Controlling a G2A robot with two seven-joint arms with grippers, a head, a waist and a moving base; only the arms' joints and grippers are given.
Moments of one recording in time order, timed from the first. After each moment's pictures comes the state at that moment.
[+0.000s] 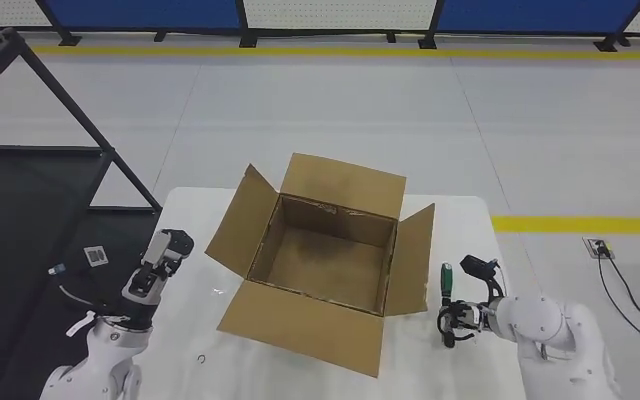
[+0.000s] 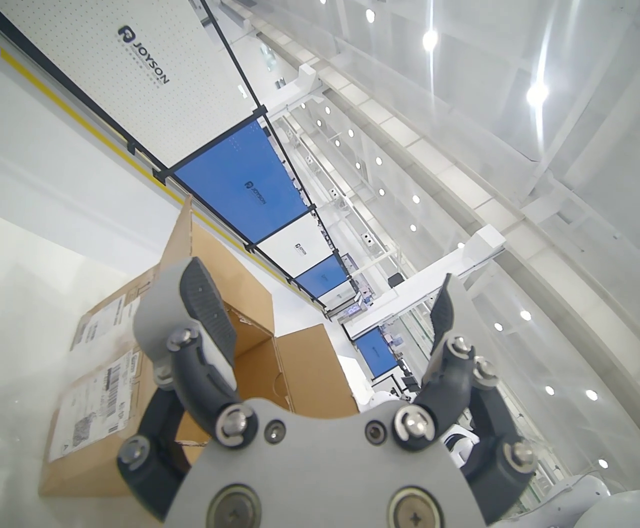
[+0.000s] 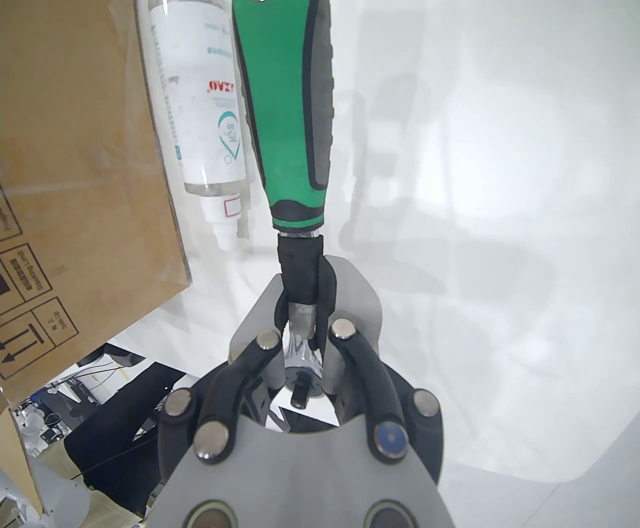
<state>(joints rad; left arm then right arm) 1.40 -1.19 -1.73 -1.92 -0.12 -0.37 -0.31 -1.04 -1.29 1.65 -1.55 -0.89 0.18 1.40</state>
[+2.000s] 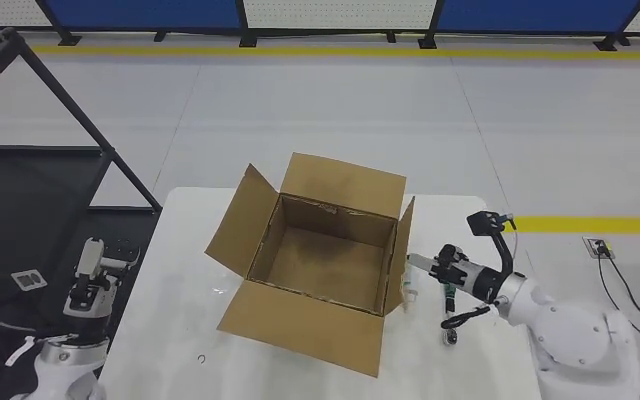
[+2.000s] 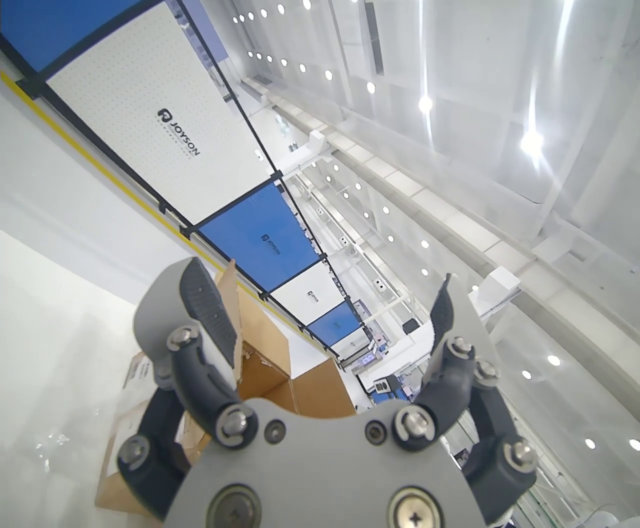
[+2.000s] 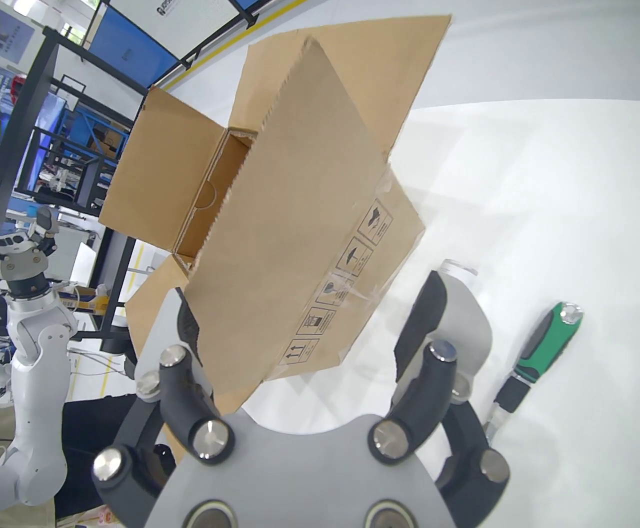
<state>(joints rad) 1.49 -1.19 -1.88 -1.93 -0.16 -0.37 -0.21 -1.10 -1.23 1.61 -1.87 -0.50 -0.05 1.03</state>
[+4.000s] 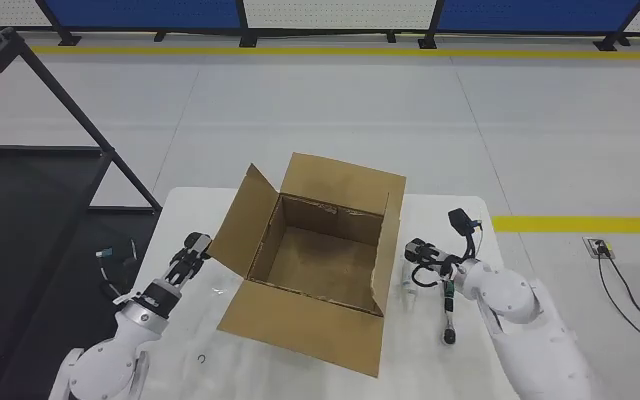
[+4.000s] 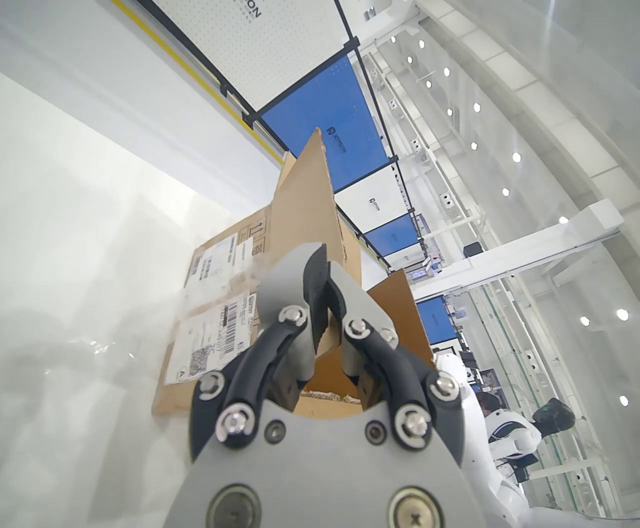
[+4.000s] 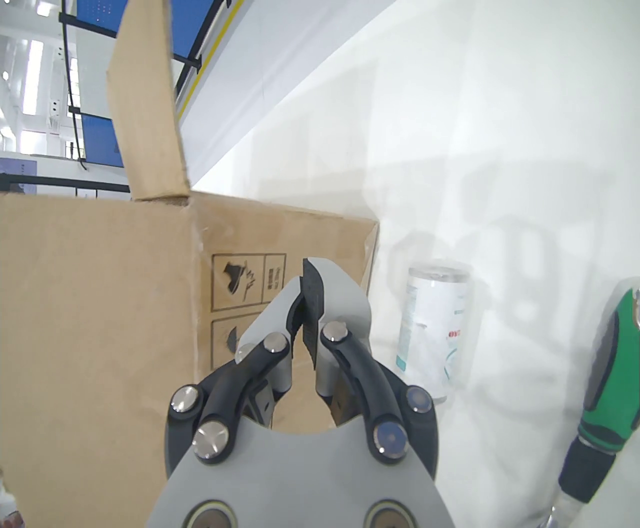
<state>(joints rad) 1.31 -1.16 -1.67 -1.79 0.07 -0.20 -0.41 -0.84 -1.24 1.36 -1.28 -0.31 0.11 0.72</state>
